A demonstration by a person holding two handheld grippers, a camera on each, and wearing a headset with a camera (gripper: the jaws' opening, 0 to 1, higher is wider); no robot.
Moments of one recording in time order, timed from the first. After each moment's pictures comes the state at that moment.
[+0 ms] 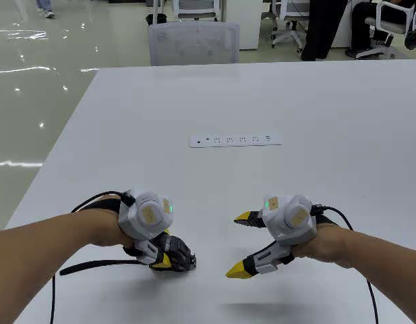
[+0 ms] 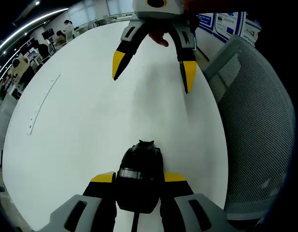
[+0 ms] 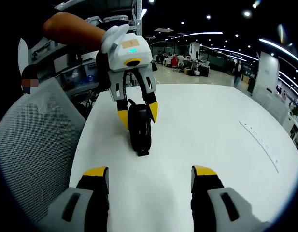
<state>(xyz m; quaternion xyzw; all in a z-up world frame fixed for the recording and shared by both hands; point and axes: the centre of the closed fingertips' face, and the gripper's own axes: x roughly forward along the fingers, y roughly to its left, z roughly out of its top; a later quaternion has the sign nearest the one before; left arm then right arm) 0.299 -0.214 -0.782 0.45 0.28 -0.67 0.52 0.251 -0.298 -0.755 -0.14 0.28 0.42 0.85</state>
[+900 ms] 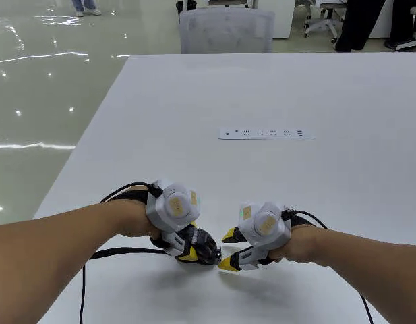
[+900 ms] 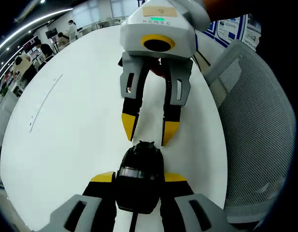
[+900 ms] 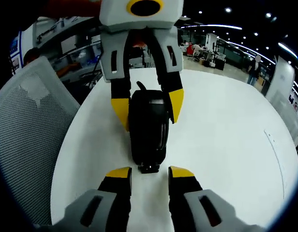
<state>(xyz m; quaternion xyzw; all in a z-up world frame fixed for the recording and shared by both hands) 0.300 -0.214 -0.783 0.43 0.29 -0.67 0.53 0.278 -0.236 -0.811 -0.22 0.33 0.47 0.79</state>
